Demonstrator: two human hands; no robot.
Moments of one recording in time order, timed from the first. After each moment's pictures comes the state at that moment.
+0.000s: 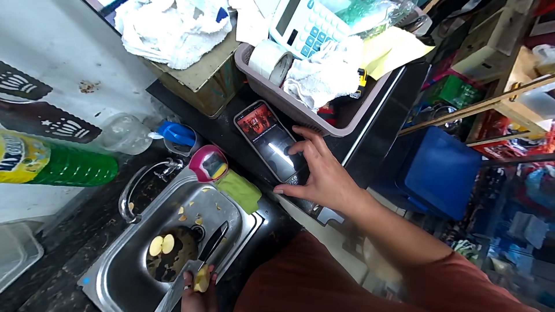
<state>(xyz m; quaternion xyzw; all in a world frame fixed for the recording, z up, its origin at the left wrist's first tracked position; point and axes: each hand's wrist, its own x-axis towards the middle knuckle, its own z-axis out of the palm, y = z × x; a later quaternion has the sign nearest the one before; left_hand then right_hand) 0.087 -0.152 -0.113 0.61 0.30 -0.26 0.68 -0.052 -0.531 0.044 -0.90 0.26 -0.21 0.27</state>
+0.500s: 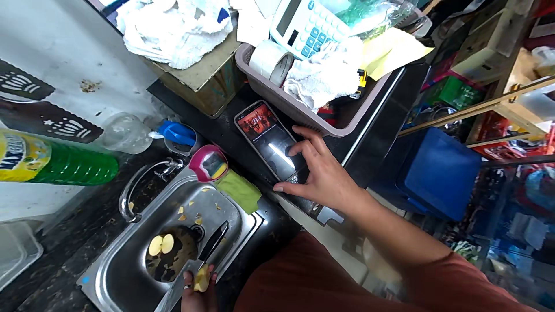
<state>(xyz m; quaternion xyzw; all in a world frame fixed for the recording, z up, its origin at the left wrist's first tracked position) 0.085 -0.154 -0.111 0.61 0.30 -0.26 0.69 -0.051 -0.532 0.043 -0.90 0.28 -0.19 0.27</state>
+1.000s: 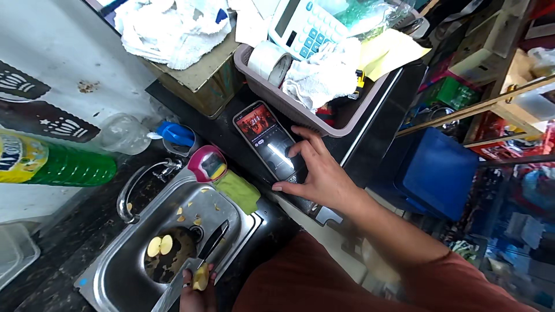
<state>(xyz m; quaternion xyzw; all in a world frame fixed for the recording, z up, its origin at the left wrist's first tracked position) 0.088 -0.158 -0.110 0.62 0.29 -0.27 0.68 -0.051 -0.532 0.044 -0.90 0.28 -0.19 0.28</state>
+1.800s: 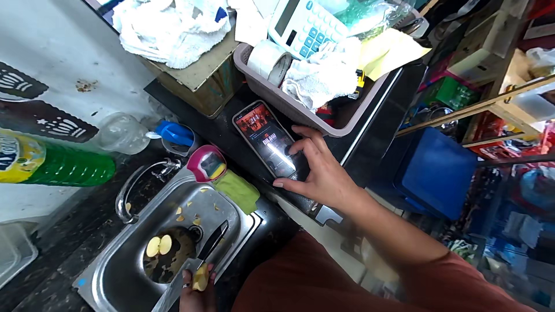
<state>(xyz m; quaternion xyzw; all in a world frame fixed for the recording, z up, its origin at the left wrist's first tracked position) 0.087 -0.159 -0.109 0.62 0.29 -0.27 0.68 -0.051 -0.533 0.044 -0.89 0.29 -0.21 0.30</state>
